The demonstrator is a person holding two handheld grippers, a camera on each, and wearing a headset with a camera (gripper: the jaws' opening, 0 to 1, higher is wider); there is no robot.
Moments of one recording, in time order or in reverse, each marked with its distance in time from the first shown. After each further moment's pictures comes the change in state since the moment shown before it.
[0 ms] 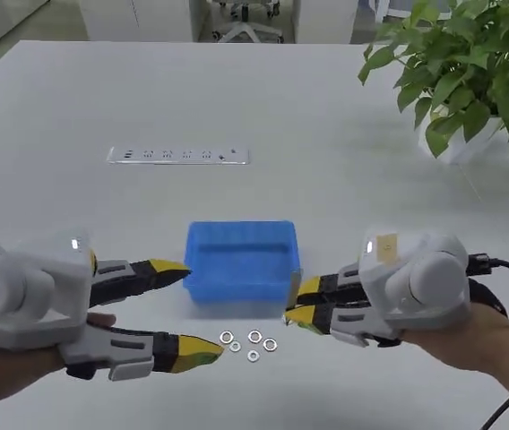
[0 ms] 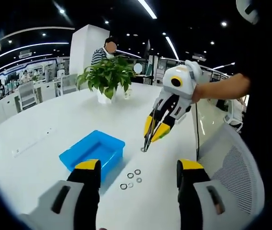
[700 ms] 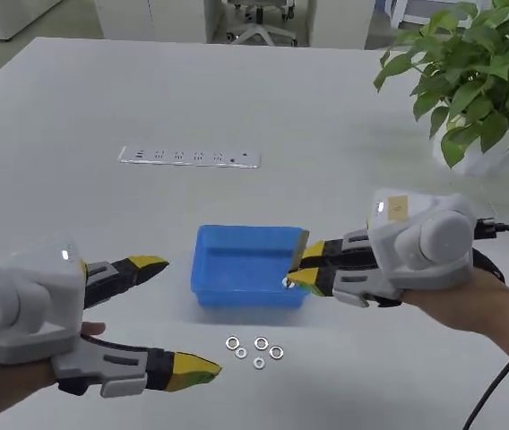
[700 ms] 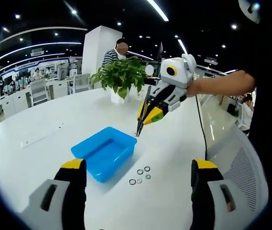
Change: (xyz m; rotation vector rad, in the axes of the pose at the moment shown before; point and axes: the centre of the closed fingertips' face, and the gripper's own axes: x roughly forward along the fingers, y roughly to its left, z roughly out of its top) left arm -0.012 0.020 -0.011 -0.036 -0.019 0.095; right arm 0.011 -0.045 0.021 -0.012 -0.059 -0.015
